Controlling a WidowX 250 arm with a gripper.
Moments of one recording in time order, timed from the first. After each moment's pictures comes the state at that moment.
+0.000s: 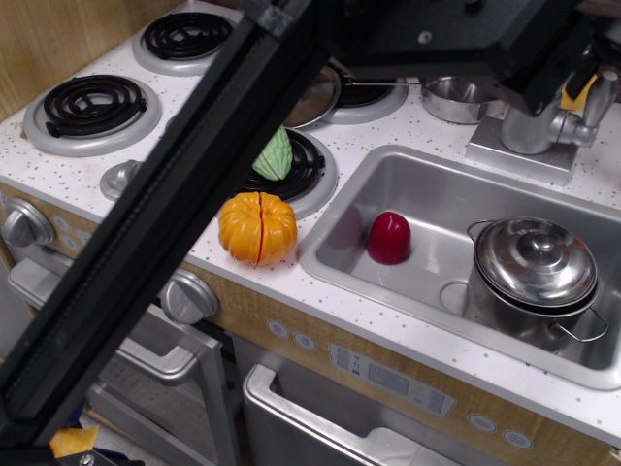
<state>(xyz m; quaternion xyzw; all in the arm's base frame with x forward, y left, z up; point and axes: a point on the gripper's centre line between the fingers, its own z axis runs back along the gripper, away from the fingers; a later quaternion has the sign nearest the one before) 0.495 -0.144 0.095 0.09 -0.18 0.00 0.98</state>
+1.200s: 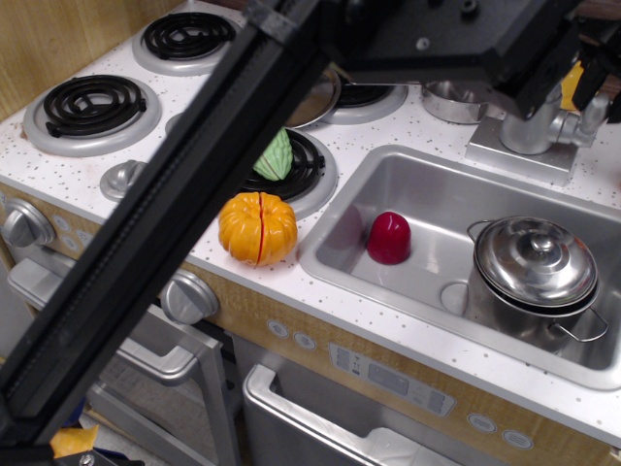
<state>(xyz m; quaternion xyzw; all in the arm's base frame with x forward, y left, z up) 0.482 -0.144 0.076 0.09 -0.14 0.02 0.99</state>
